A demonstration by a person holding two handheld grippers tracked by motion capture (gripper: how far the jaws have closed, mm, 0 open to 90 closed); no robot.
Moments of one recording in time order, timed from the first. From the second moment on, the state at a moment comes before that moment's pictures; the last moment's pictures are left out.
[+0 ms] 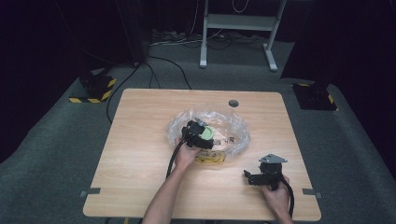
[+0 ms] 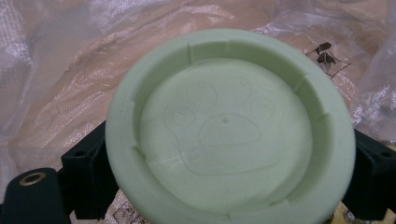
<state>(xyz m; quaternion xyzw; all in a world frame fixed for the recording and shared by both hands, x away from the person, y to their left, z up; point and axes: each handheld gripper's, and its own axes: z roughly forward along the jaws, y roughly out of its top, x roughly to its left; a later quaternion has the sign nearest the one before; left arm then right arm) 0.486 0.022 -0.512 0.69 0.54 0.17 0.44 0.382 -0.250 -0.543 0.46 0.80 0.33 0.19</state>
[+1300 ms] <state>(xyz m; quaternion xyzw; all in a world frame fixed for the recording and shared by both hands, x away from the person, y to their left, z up) 0.447 0.064 -0.473 0.64 0.53 0.18 0.53 0.382 -0.250 -0.543 0.46 0.80 0.33 0.20</state>
